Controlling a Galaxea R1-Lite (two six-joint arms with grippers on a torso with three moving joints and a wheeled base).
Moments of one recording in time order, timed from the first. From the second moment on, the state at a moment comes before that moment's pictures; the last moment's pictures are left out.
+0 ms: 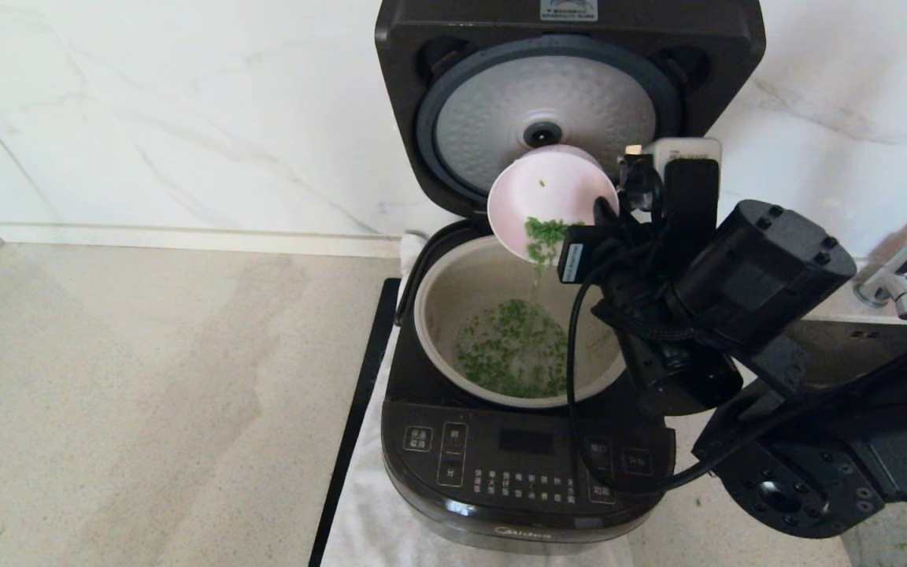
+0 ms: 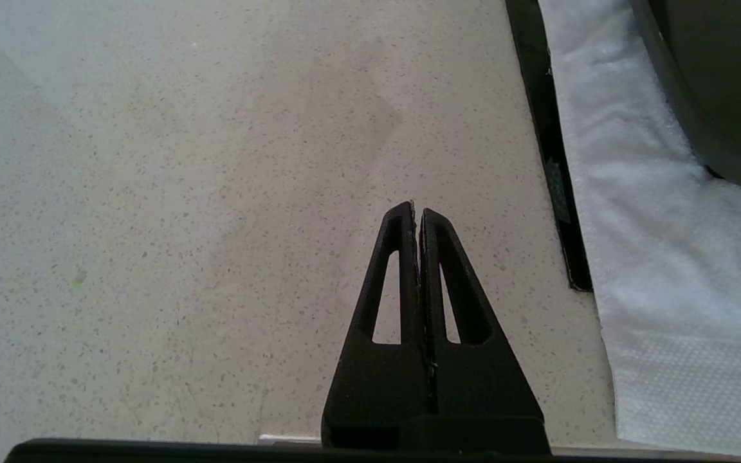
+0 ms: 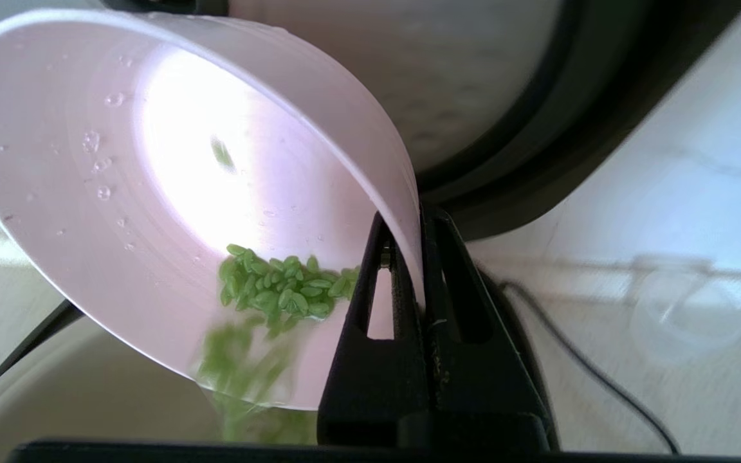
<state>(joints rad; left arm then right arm) 0.00 0.00 0.00 0.01 -0.05 0.09 0.74 1.90 -1.00 -1.34 -0.73 -0.23</state>
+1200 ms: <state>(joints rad) 0.00 0.00 0.00 0.01 -0.05 0.09 0.80 1.93 -1.00 -1.43 -0.79 -0.30</state>
